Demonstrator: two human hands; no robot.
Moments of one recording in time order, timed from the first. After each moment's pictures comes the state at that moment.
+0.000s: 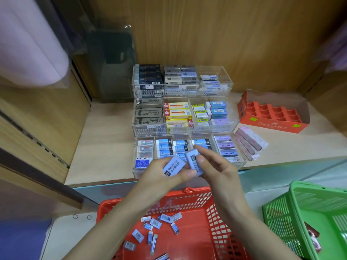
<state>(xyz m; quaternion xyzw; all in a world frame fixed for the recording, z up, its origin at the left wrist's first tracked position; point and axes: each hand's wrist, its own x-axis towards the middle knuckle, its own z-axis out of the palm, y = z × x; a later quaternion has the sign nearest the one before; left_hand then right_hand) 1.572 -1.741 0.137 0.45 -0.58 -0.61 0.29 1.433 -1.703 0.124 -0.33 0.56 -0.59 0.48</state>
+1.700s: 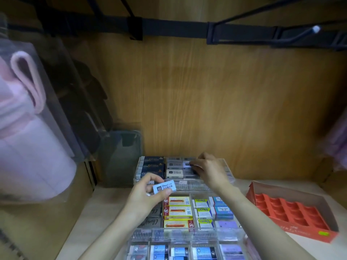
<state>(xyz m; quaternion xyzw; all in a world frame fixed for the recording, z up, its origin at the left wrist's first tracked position) 1.558 -1.889 0.191 0.51 -0.58 -0.48 0.41 1.336 -1.967 0.169 -0.75 0.61 -0.25 -0.04</state>
